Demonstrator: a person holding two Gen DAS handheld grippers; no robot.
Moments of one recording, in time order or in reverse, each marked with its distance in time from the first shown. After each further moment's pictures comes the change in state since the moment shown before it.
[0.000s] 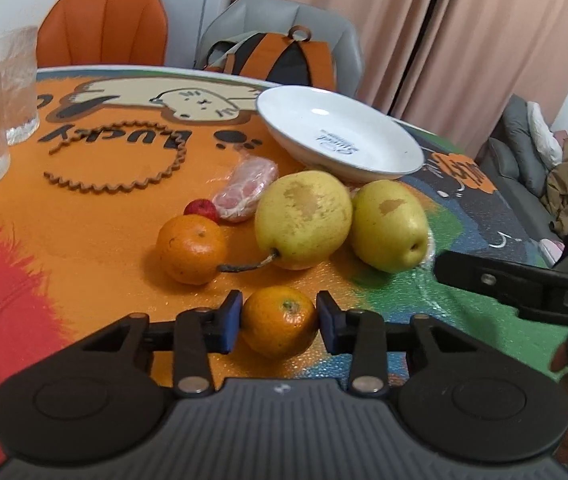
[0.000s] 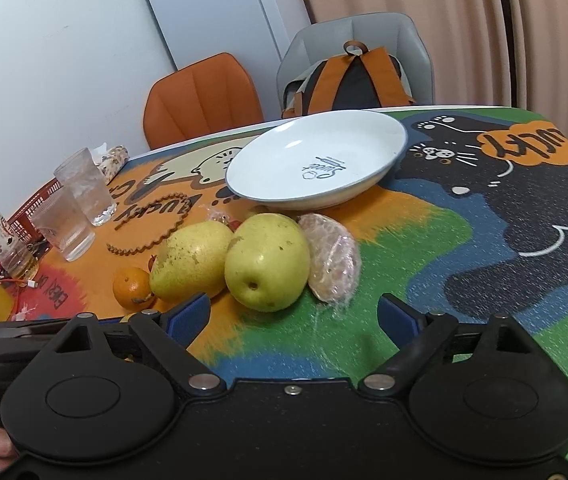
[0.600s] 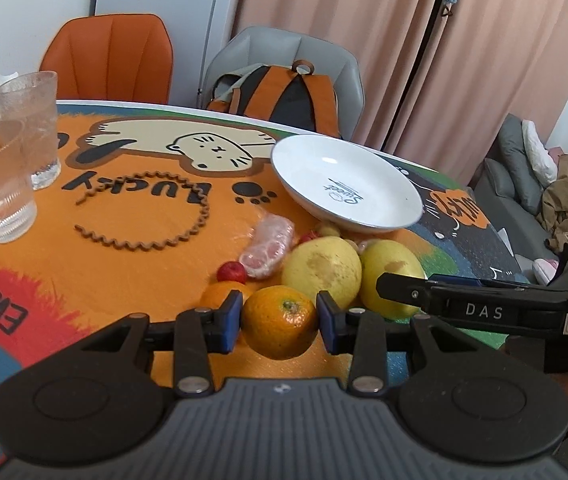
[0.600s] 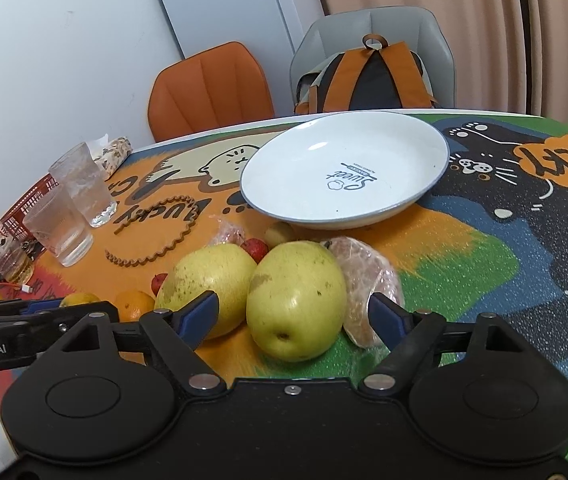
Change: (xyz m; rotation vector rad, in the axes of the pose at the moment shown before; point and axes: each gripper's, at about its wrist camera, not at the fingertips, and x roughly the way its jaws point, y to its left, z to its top) left arm -0.031 0.020 0.032 -0.001 -0.061 0.000; right arm 0.036 0.019 0.023 -0.031 0.032 0.003
